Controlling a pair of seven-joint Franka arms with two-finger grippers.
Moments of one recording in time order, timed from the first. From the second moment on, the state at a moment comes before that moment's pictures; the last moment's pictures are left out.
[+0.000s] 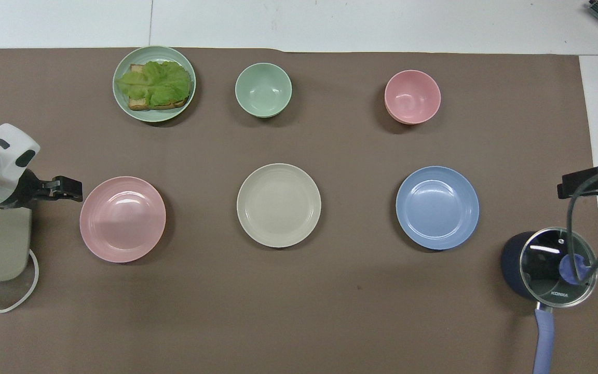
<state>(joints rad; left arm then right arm) 0.13 0.06 -0.06 -2.05 0.01 2.02 -0.05 0.04 -0.08 -0.07 -1.61 -0.04 1.51 0.01</state>
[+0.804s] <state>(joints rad) 0.14 0.17 -0.07 -2.16 0.01 2.13 -0.05 0.04 -0.08 -0.07 -1.61 -0.04 1.51 0.01</state>
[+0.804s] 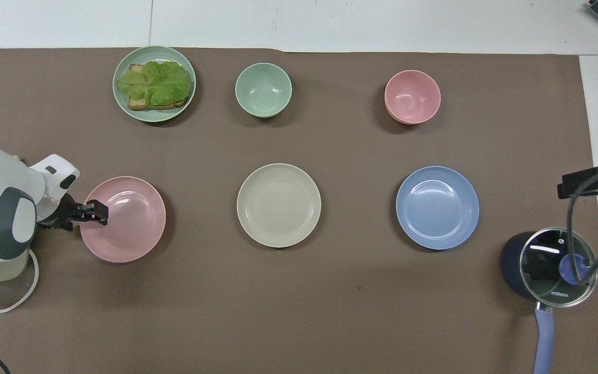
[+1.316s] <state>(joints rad) 0.14 0.15 -0.07 -2.13 0.01 2.04 -0.04 0.04 -0.08 -0.07 -1.61 -0.04 1.51 0.01</state>
